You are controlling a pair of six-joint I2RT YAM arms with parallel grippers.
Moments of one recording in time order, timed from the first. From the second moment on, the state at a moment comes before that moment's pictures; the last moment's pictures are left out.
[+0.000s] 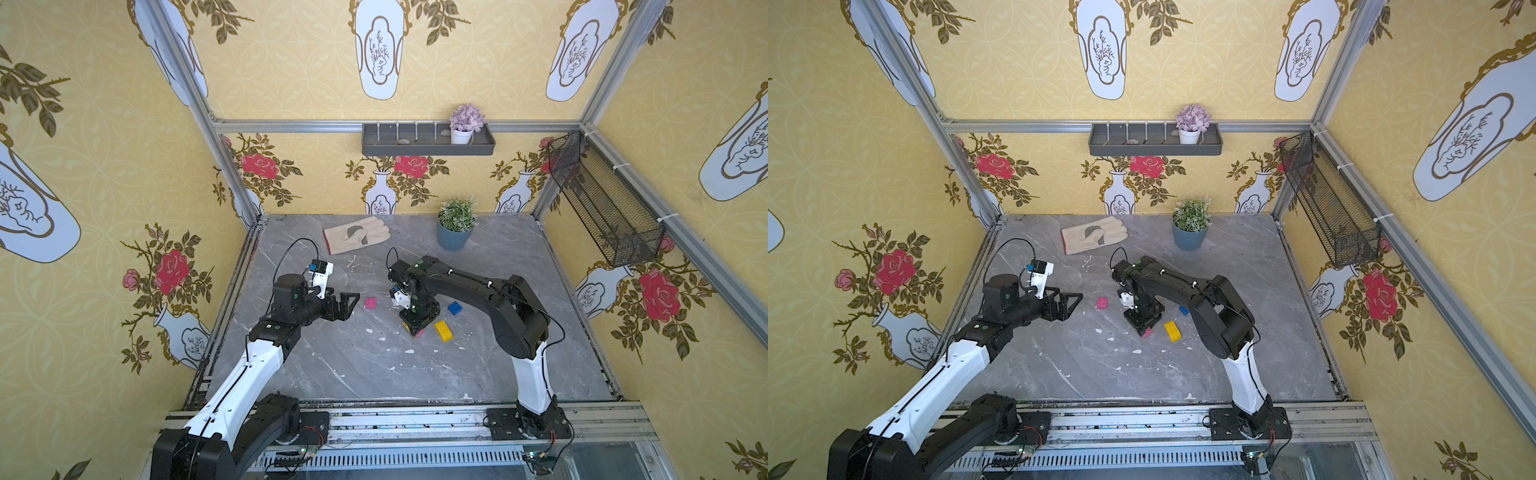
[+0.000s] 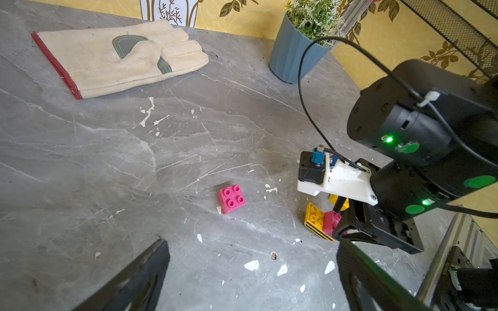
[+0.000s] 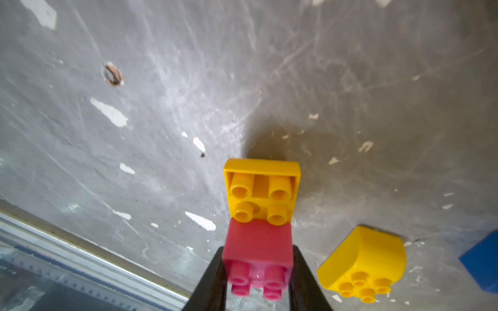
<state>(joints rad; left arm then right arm) -0.20 0.98 0.58 -0.16 0.50 -0.17 0.88 2.05 1.57 -1.19 -0.16 0.06</state>
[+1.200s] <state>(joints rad) -0.20 0.99 0.58 -0.16 0.51 -0.17 0.84 2.05 1.66 -1.18 -0.15 0.06</state>
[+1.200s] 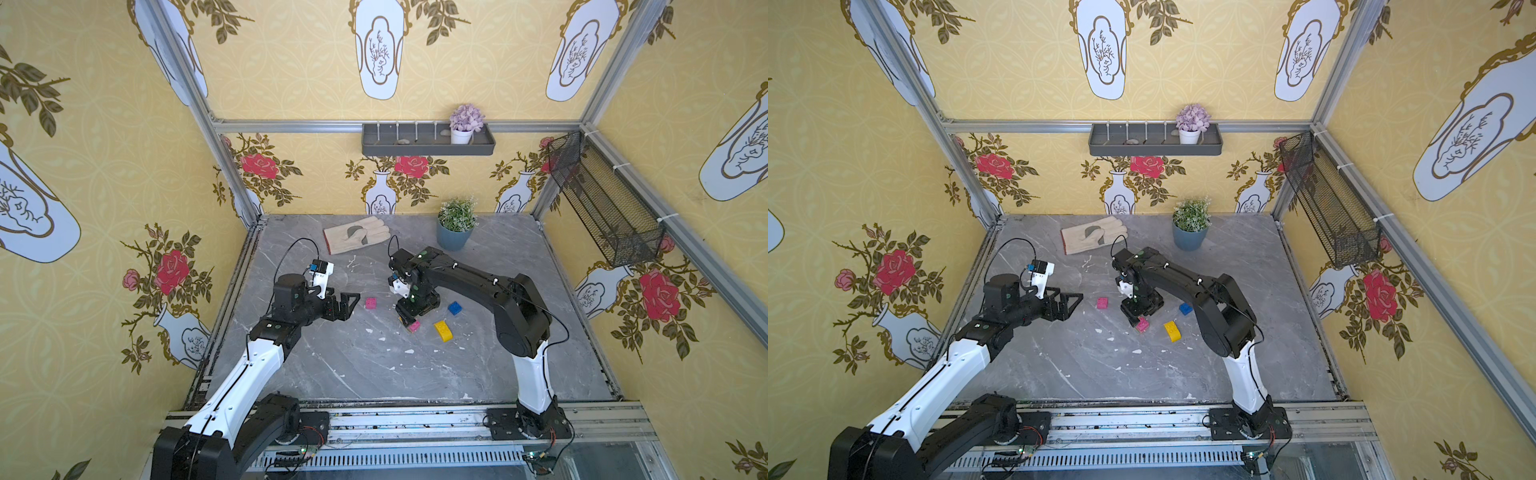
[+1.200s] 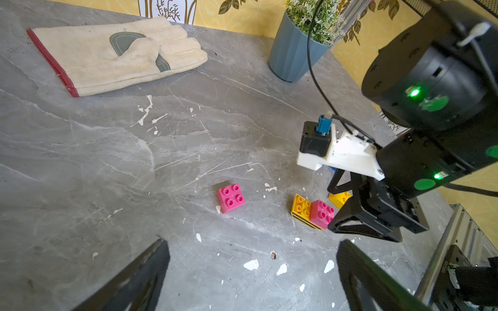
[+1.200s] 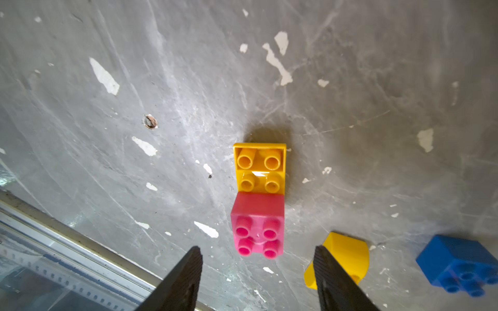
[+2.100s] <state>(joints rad) -0.26 1.06 0.59 -0.12 0.51 -0.18 0.50 1.92 1.40 -1.07 -0.05 0.21</state>
